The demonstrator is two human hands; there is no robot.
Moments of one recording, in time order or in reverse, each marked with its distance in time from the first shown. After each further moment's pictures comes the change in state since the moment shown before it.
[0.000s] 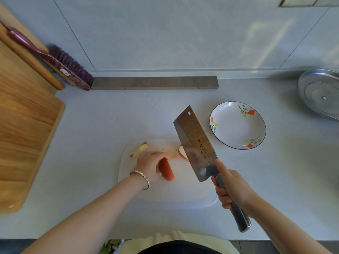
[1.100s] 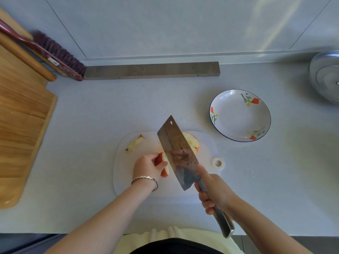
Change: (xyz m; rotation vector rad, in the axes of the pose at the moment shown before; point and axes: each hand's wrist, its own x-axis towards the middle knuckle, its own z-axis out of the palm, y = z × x) left_hand -0.018 0.038 0.008 -0.507 0.164 -0.483; right_hand 0.022 0.016 0.027 -0.036 -0.155 0.105
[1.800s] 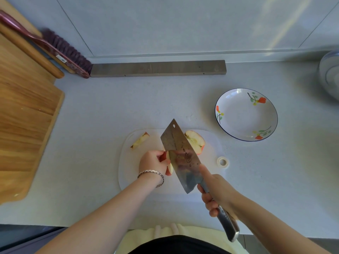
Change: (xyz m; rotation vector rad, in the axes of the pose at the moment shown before) left_hand 0.002 0.005 0.001 -0.070 -0.035 -0.082; right_hand 0.002 -0.004 0.006 -0.041 -0.023 0.083
